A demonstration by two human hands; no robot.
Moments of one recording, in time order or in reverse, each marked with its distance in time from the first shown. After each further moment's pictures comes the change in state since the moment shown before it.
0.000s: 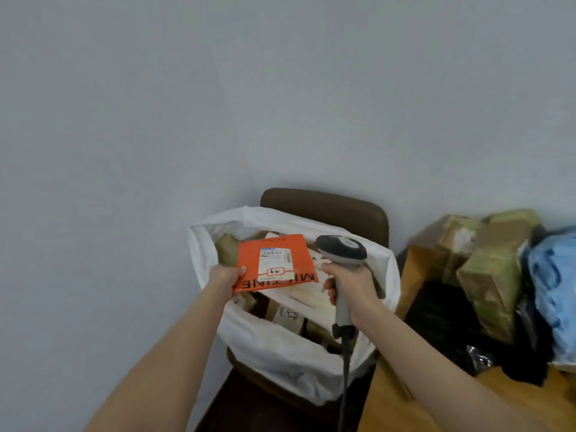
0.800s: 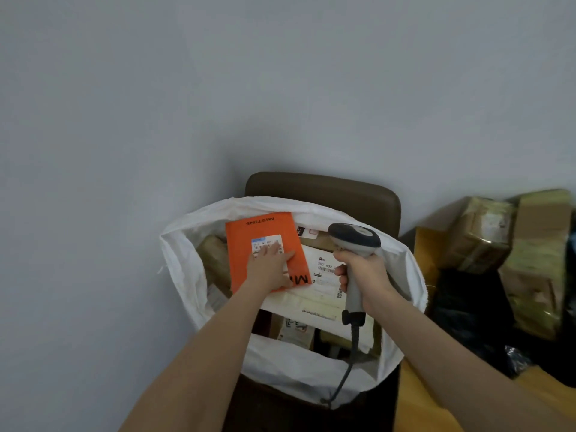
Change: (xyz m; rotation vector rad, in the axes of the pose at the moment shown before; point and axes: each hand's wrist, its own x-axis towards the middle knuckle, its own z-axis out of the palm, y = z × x) left_hand 0.096 0.021 0.071 1.513 -0.426 0.702; right_hand 0.101 0.004 0.056 0.033 0.173 0.146
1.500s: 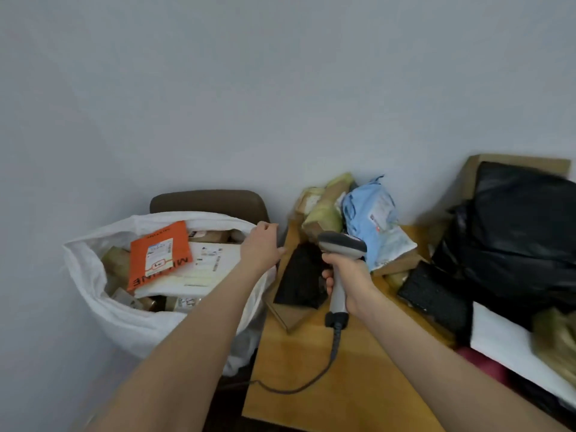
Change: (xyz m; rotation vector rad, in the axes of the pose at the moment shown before) left_hand -0.139 0.313 -0.016 -0.158 0.458 0.168; right_hand -0.156 0.036 -0.288 0.266 0.110 -0.046
